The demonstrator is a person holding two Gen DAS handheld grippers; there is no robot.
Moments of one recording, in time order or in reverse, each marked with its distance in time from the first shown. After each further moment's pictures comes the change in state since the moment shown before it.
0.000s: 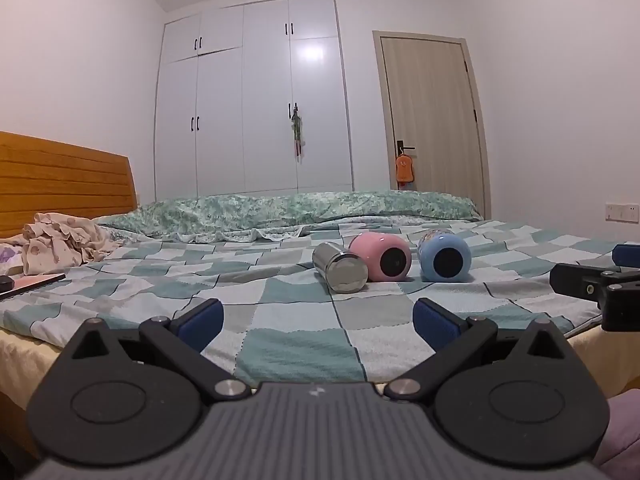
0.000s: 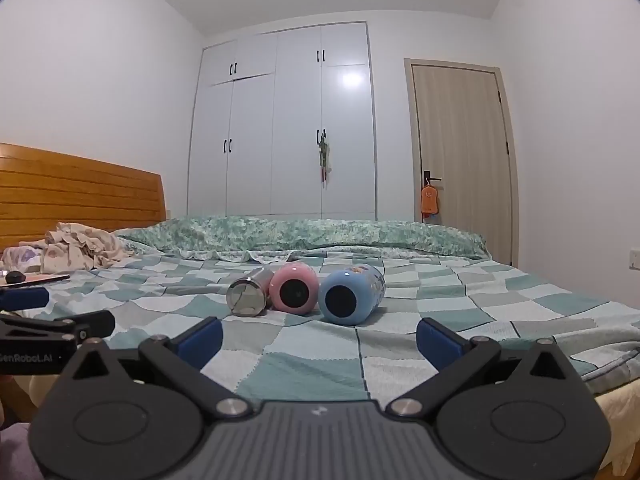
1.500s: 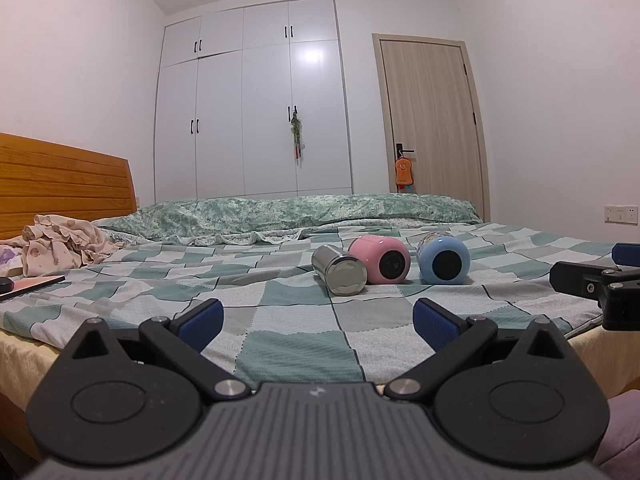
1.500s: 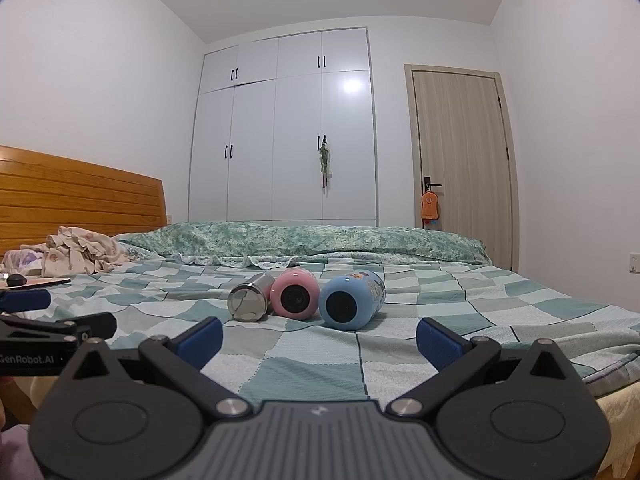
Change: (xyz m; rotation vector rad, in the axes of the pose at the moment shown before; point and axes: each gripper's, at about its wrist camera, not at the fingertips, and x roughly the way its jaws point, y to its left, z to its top) left arm -0.001 -0.001 -0.001 0.001 -0.009 0.001; right arm -0.003 0.000 -0.002 0.000 -0.014 0.000
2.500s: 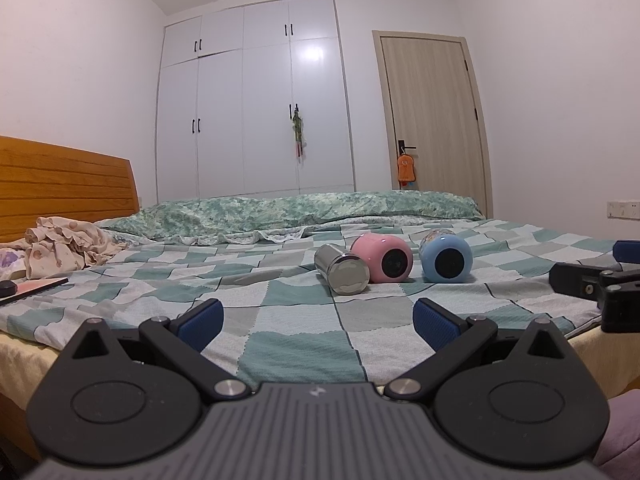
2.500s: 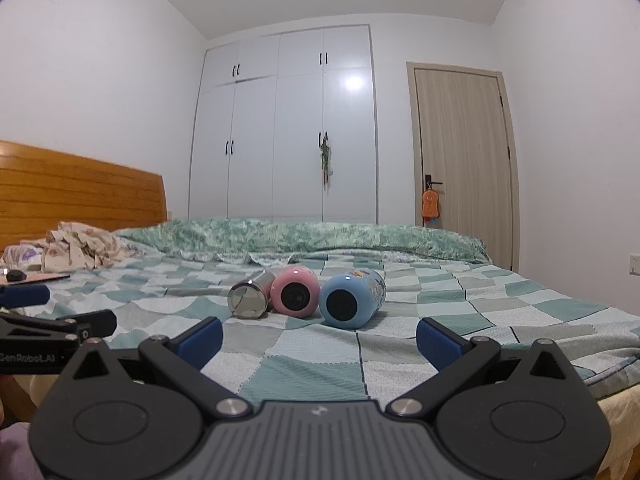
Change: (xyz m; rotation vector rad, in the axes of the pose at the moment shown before) left arm 0.001 -0.004 0.005 0.016 0.010 0.008; right arm 0.004 0.001 0.007 -0.018 0.031 0.011
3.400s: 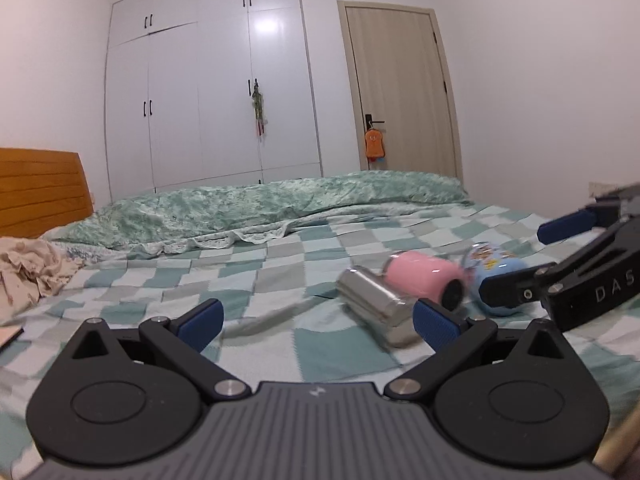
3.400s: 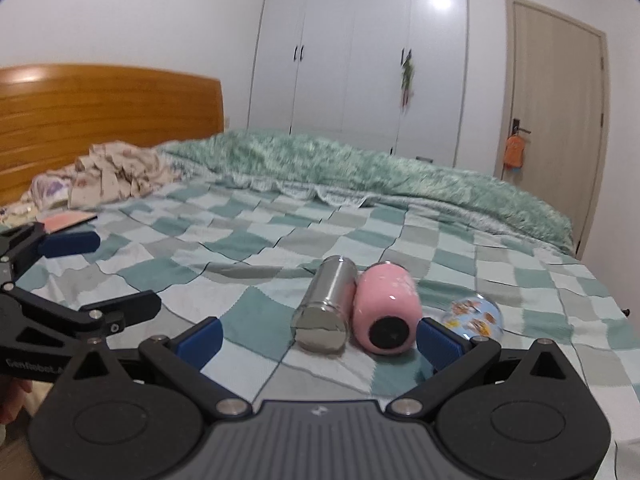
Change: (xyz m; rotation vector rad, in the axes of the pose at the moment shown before) left arm 0.150 0.103 0.067 0.066 0.085 -0.161; right arm 0.207 0.090 0.115 -0.146 0.325 0.168
